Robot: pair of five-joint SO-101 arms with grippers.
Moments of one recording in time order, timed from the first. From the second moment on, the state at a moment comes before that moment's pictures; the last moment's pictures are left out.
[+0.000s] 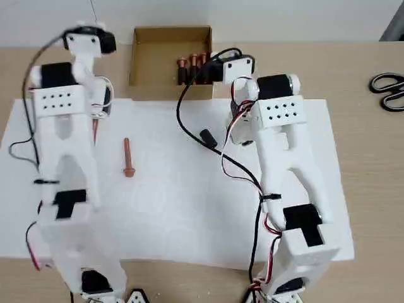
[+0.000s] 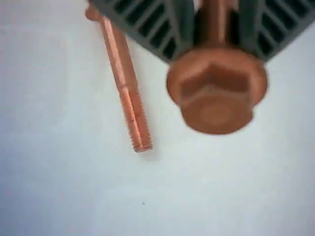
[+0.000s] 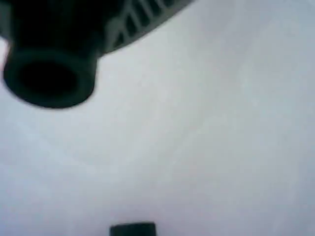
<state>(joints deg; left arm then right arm) -10.9 20.4 -38.4 99.7 -6.5 -14.1 9.9 -22.0 94.4 12.2</state>
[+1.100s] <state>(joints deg) -4.7 -45.1 11.1 83.5 17.5 -22.3 -59.9 33.1 69.0 -2.6</state>
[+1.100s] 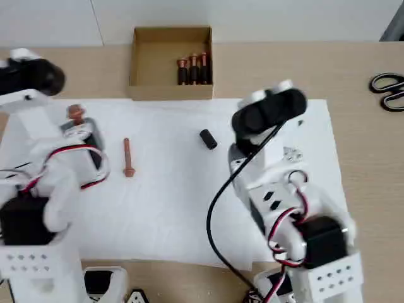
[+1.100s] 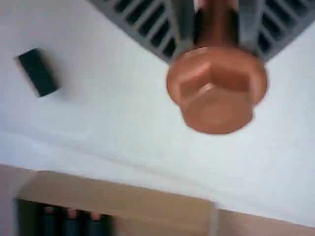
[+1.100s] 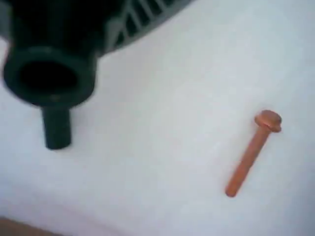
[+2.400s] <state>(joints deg) 22.5 -68.4 52.5 47.8 22.5 -40.7 -77.6 79.1 31.8 -3.0</state>
